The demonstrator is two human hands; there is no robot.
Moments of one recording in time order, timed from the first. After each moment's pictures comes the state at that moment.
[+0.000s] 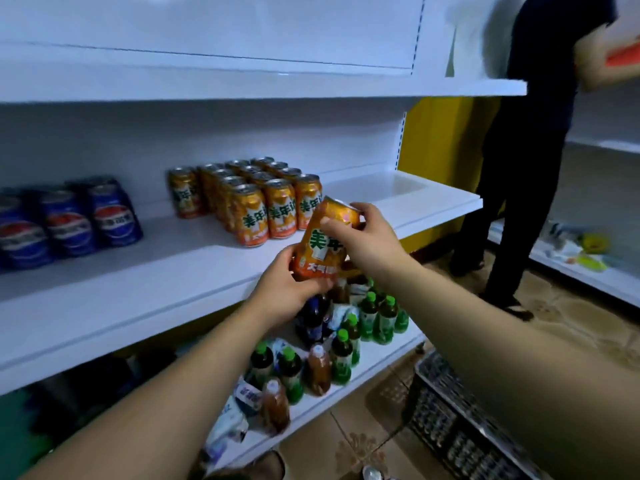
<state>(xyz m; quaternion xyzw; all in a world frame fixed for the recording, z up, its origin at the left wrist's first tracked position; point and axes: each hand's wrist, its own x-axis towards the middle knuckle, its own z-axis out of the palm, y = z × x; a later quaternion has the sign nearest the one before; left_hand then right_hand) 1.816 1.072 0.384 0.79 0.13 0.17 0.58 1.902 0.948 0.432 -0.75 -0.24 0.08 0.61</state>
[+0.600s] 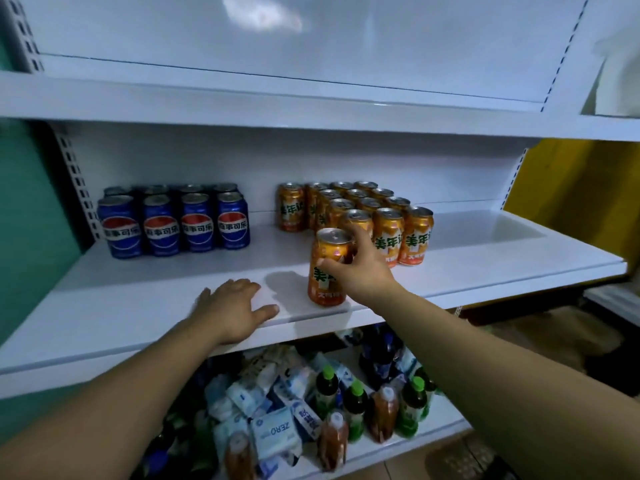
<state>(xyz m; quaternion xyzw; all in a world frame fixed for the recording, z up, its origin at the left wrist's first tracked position) 1.715 1.261 0.370 0.93 0.36 -0.02 0.08 1.872 1.105 0.421 -0.75 -0.38 0.12 0.52</state>
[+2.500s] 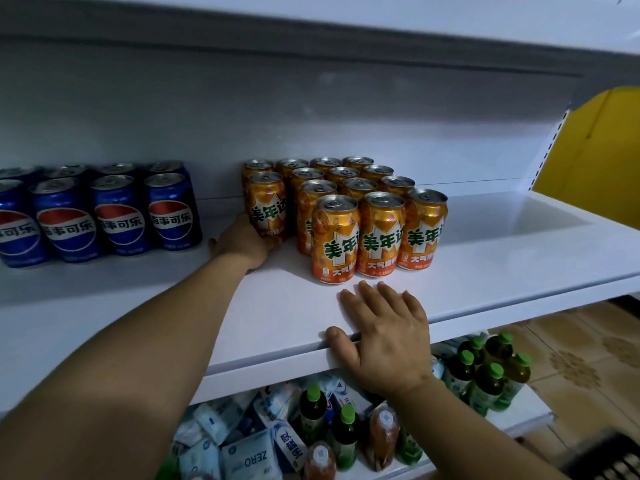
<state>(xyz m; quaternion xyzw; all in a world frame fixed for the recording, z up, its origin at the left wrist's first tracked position) 1.905 1.362 0.350 0.83 0.45 0.20 0.25 1.949 1.086 0.315 -0.86 -0.47 -0.16 0.14</state>
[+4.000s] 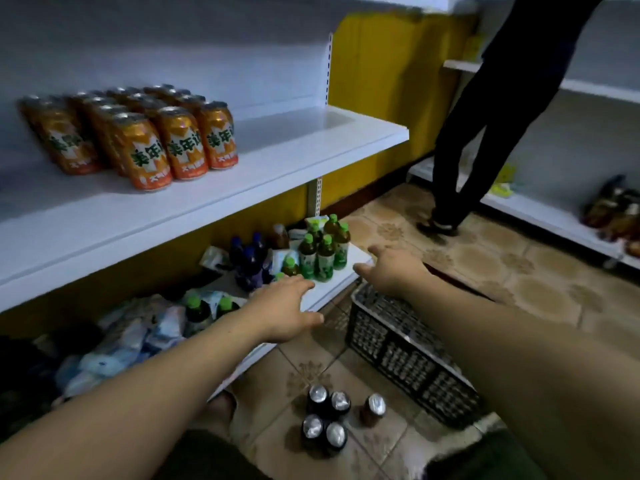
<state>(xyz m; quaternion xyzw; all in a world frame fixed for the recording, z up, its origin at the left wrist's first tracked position) 1.834 0.974 0.290 0.98 0.01 -0.15 0.16 1.950 0.791 0.297 -0.98 -0.15 0.12 0.07</state>
